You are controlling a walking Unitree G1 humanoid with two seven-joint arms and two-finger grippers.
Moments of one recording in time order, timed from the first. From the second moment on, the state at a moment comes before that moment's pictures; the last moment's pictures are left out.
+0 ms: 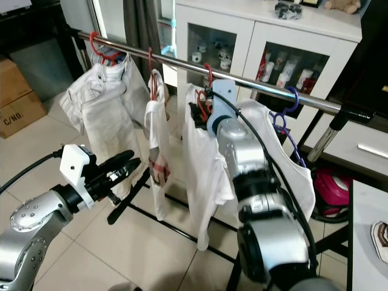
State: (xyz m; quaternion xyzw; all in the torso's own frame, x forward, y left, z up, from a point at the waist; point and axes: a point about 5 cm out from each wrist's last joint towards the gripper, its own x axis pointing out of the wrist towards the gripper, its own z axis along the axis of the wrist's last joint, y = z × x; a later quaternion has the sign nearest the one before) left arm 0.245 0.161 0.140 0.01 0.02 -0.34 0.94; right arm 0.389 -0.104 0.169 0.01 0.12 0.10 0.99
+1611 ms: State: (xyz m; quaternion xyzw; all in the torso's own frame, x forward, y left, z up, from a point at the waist) left arm 0.207 0.159 0.139 0.00 0.06 -0.35 0.94; right arm 0.405 -0.092 0.160 0.07 0.16 0.10 0.98
